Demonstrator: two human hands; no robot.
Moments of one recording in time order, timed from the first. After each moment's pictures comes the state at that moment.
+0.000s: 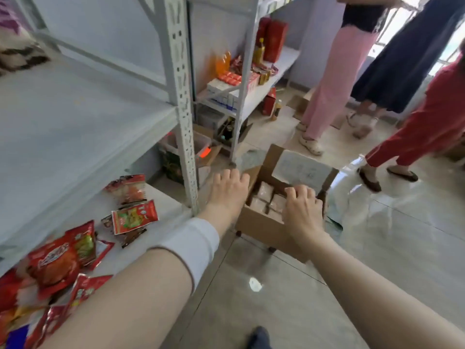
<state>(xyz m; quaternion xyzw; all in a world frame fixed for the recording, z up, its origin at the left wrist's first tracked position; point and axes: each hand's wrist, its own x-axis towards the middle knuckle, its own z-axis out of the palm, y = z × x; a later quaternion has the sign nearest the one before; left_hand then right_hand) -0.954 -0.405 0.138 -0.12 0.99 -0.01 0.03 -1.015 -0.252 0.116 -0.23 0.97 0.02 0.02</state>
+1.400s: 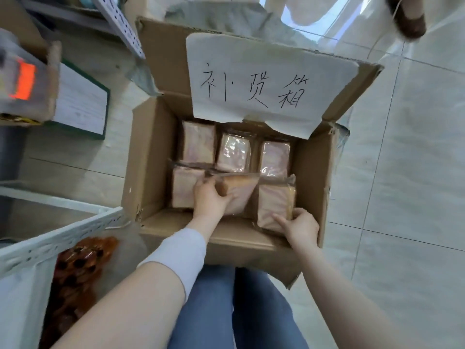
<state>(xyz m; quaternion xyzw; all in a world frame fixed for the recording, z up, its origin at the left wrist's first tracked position) -1.310 -0.310 -0.336 -0.35 0.81 0.40 0.24 -1.312 -0.126 -0.309 0.33 0.84 -0.25 0.35</state>
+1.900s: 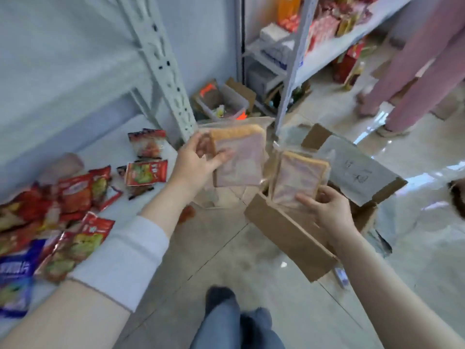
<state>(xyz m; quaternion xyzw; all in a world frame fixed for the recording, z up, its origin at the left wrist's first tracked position) -1.036 -0.406 0.081 -0.37 0.68 0.58 -0.27 -1.194 -0.205 0.016 -0.08 0.81 -0.48 0.32</state>
